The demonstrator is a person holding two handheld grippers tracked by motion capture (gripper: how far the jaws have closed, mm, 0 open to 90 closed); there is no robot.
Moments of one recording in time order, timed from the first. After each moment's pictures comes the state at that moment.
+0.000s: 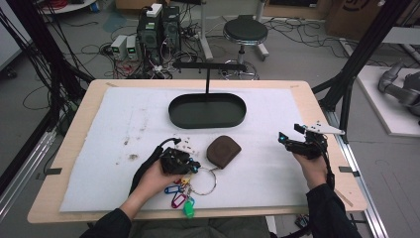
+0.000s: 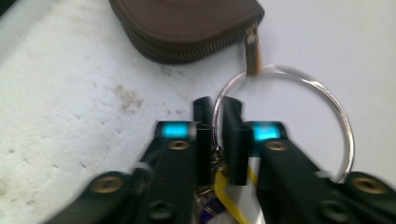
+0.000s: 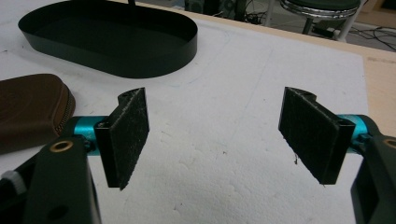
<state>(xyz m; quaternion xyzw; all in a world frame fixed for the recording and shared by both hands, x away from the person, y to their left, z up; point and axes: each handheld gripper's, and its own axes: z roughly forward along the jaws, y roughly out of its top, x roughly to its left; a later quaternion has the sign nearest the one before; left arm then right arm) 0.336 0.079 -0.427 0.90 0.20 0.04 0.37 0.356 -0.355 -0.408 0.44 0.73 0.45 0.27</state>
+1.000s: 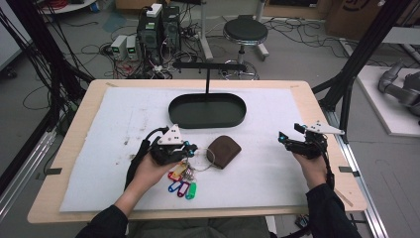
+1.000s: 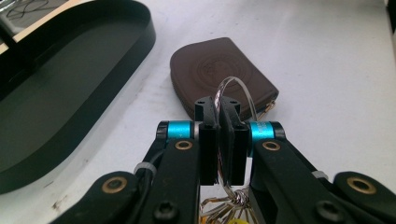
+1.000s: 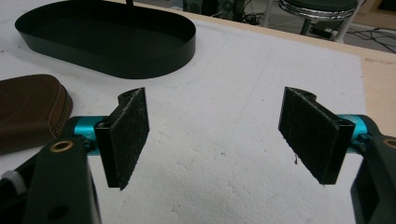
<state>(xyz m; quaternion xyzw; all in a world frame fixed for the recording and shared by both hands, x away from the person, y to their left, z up) 0.333 0.099 -0.388 0.86 0.16 0.13 0.46 0.357 -0.355 -0.408 0.43 0.73 0.45 0.27</state>
